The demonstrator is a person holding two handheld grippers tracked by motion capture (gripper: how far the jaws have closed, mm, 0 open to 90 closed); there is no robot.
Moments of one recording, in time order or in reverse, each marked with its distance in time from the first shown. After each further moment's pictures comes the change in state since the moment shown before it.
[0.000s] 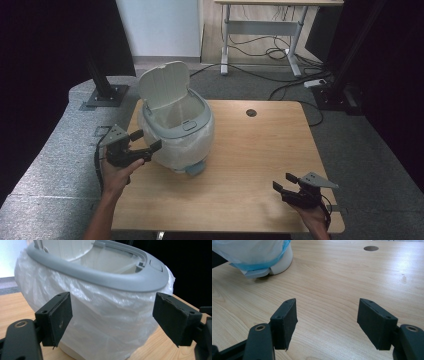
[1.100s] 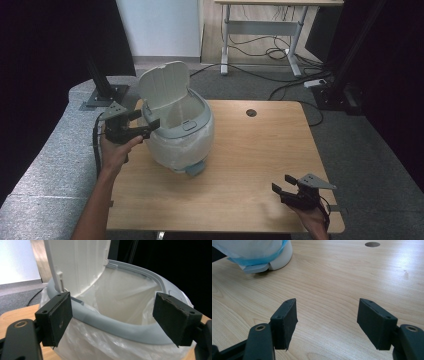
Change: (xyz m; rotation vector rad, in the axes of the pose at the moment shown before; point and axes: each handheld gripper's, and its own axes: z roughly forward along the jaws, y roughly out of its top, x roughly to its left) left arm 0.024 0.049 0.018 0.004 0.023 0.020; right arm 0.003 -0.004 0.002 0.022 -0.005 -0.011
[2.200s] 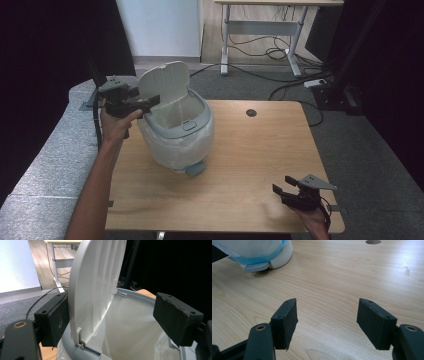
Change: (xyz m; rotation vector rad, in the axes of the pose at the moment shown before) left arm 0.024 0.053 0.021 -0.027 -0.020 0.005; right arm -0.003 -0.004 -0.001 0.005 0.010 0.014
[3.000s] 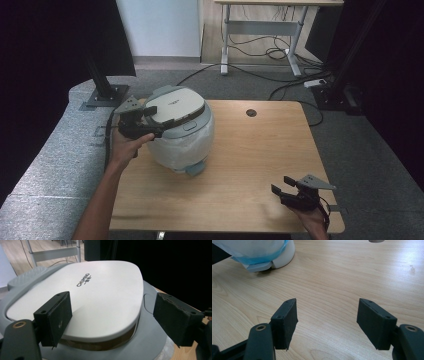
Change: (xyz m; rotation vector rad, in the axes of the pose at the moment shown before) left arm -0.046 -0.037 0.002 0.075 -0.111 0.075; right arm 0.002 -0.001 0.002 0.004 0.015 0.010
